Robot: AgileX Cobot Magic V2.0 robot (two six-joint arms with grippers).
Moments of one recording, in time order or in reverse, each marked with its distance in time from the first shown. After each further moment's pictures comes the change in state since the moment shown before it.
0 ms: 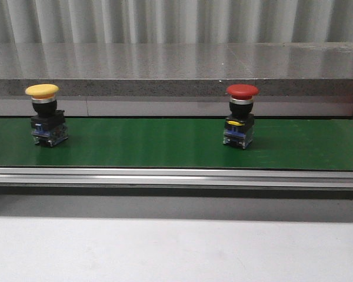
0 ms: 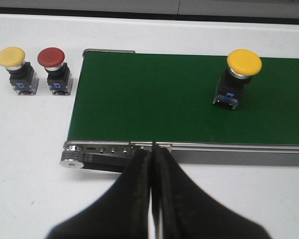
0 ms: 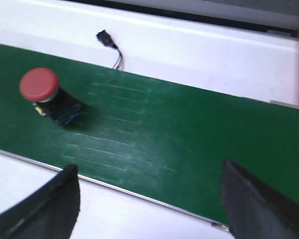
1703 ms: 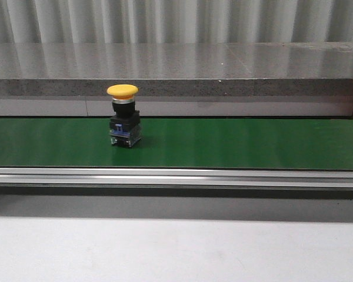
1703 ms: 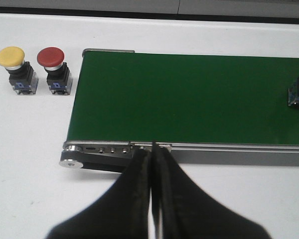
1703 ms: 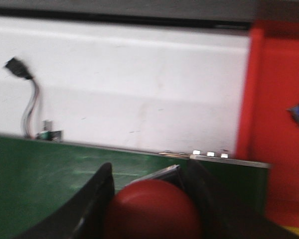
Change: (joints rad) left arm 0.000 0.000 0.000 0.000 0.000 0.000; right arm -0.241 0.614 -0.593 -0.013 0.221 0.021
